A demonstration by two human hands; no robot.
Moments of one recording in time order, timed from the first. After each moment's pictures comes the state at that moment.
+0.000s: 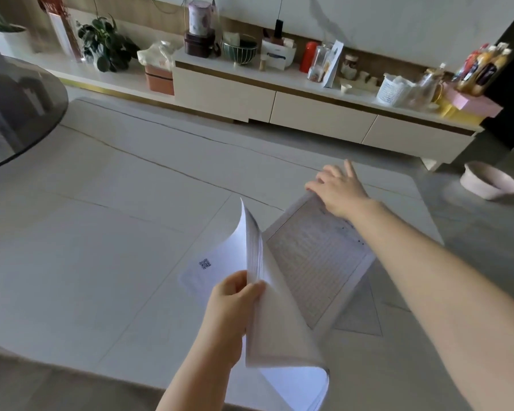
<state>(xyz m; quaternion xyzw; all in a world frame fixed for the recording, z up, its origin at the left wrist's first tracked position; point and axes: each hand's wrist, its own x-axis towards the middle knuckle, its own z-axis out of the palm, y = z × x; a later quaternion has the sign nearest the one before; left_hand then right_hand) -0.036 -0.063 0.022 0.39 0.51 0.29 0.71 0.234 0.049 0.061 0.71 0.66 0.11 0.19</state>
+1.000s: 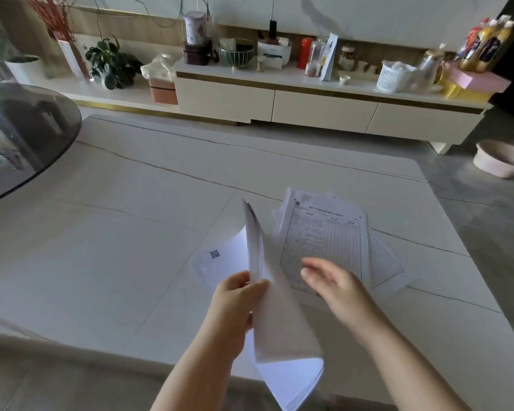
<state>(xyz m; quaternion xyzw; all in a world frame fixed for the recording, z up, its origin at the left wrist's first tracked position) -0.050 -0.087 0.033 0.35 0.49 0.27 0.75 0.122 -0.143 0.028 0.73 0.43 -0.38 -0.37</state>
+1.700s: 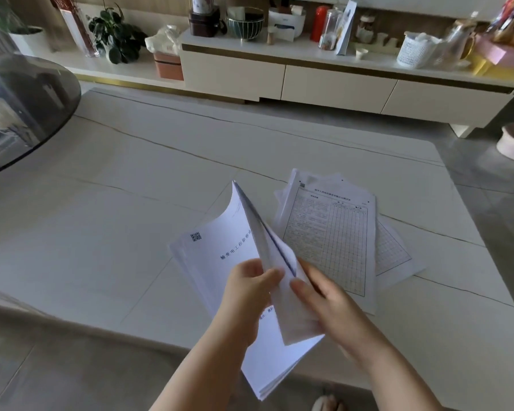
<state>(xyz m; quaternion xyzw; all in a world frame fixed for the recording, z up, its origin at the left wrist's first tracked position) -0.022 -0.095 0.028 0.40 0.51 0.28 0.71 0.102 -0.165 0.025 0.62 0.39 -0.53 -0.43</state>
